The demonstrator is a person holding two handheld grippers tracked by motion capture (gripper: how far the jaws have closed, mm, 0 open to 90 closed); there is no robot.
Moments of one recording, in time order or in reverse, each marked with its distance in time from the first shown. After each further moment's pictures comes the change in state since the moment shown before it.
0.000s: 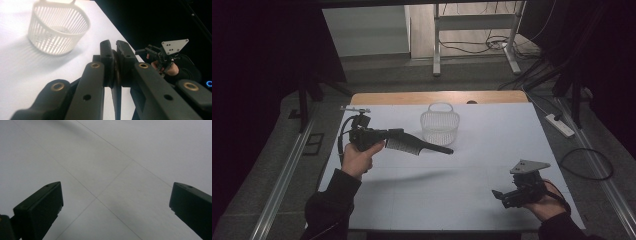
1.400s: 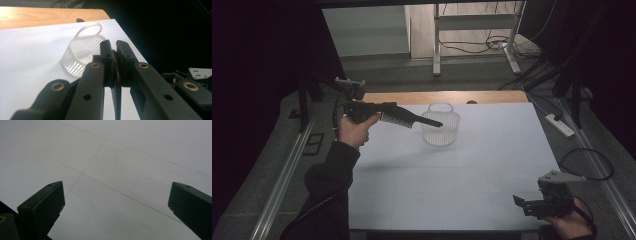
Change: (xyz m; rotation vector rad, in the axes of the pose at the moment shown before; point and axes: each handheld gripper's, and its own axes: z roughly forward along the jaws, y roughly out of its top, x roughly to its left) left arm 0.009 0.065 -0.011 -0.040 0.145 -0.017; right arm -0.007 -0.036 -0.046 -0.021 -0.097 0.217
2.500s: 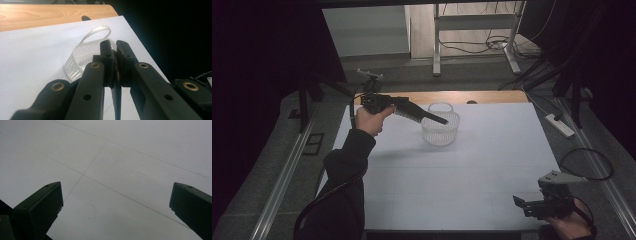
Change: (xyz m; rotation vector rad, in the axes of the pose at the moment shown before) left arm 0.008 0.025 0.045 0.060 0.048 -0.019; right arm 0.000 -0.001 -0.001 -0.013 0.007 -0.006
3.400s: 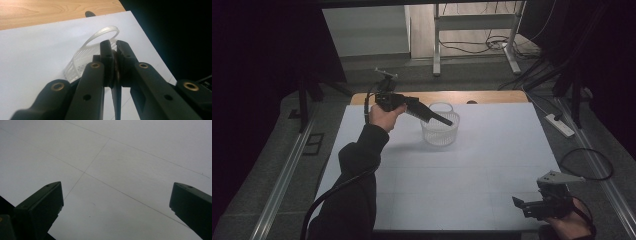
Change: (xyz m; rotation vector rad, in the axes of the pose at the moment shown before) left arm 0.005 0.012 0.044 0.050 0.040 -0.007; right arm 0.001 0.000 0.002 0.018 0.009 -0.019
